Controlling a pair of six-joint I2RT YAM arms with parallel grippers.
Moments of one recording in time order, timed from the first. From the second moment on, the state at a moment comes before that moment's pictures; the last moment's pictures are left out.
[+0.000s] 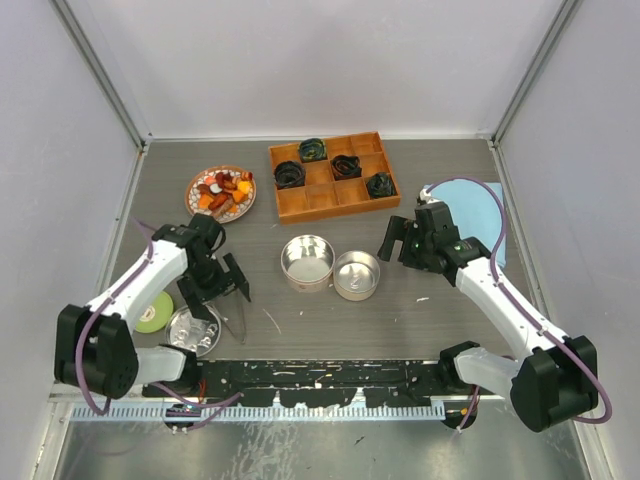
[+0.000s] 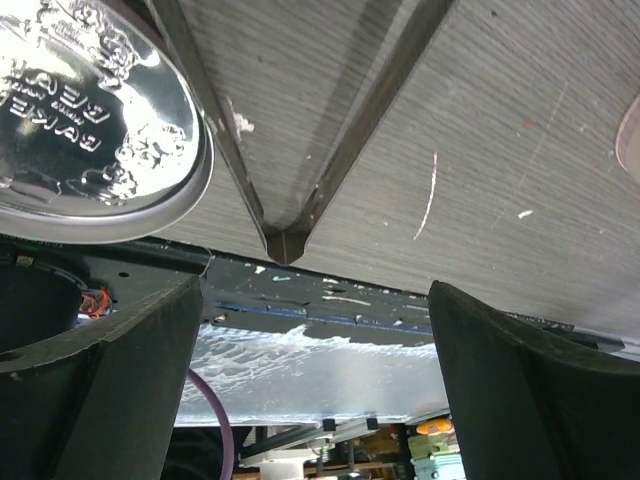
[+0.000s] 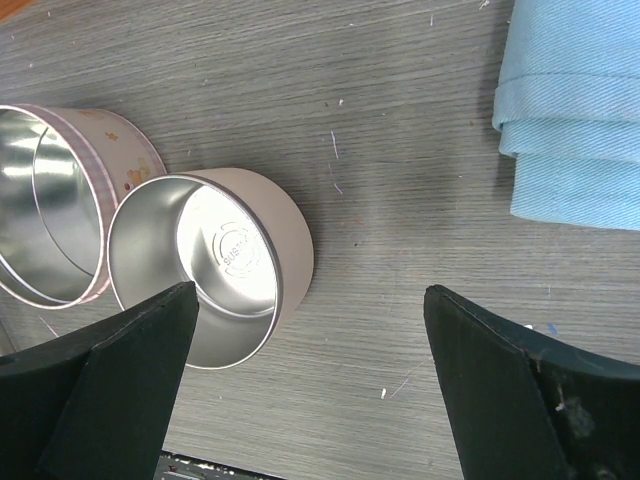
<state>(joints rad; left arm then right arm) -0.27 1.25 0.89 -1.14 0.17 -0.84 0.33 1.11 0.81 -0.57 -0.01 0.52</state>
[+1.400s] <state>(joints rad) -0.41 1.65 0.96 -0.94 0.01 -0.83 0.33 1.11 0.81 -0.59 0.03 0.51</state>
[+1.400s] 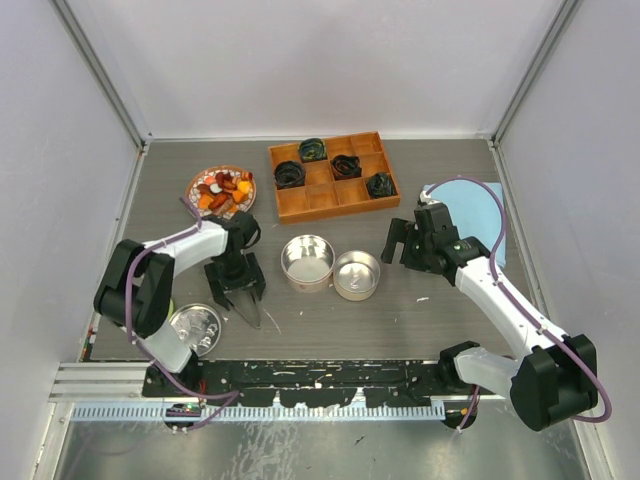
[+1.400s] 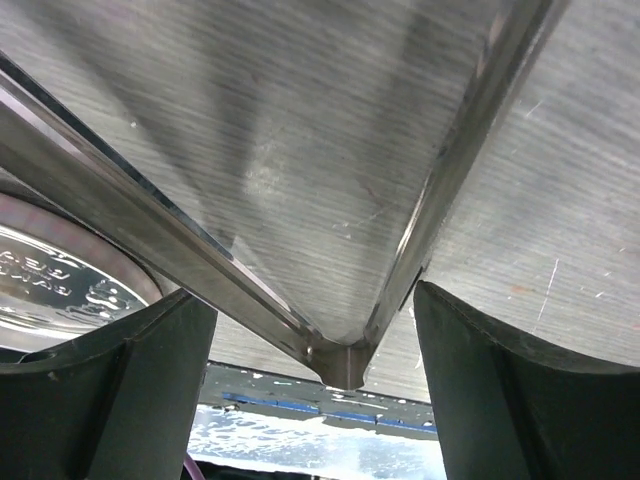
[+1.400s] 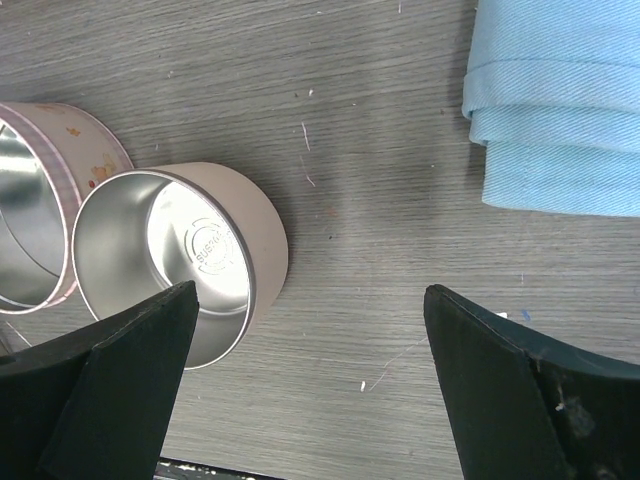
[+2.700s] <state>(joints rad) -0.33 1.69 0.94 -0.86 0.16 -1.03 0.33 1.15 0.81 -0.61 0.05 0.48</state>
